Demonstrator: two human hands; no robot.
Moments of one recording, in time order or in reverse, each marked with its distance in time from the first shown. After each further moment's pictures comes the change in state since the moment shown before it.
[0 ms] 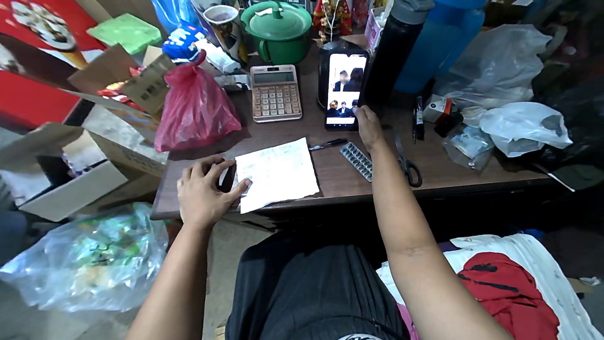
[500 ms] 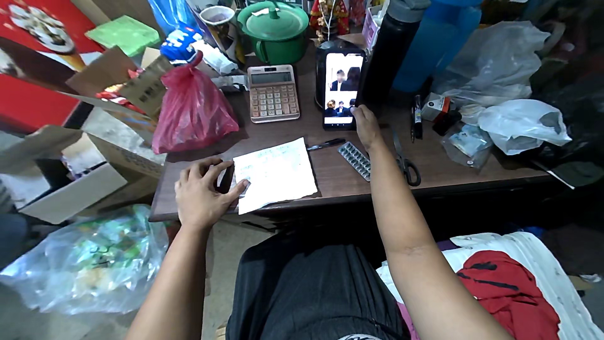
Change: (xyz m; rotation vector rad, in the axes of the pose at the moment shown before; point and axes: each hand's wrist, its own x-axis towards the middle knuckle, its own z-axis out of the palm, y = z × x) left_hand 0.000 -0.001 0.000 0.010 -0.008 -0.010; right_hand 0.000 -0.001 0.000 0.017 -0.007 0.012
